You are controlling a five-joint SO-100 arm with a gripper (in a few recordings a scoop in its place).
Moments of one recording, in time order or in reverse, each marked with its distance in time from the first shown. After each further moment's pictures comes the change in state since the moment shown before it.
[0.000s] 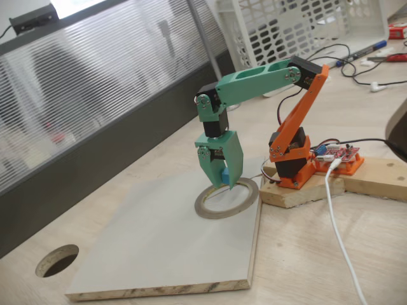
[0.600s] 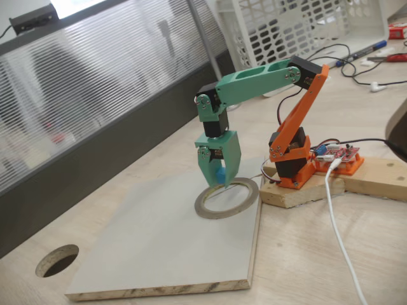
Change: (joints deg) arm 0.1 0.0 0.3 0.2 0.0
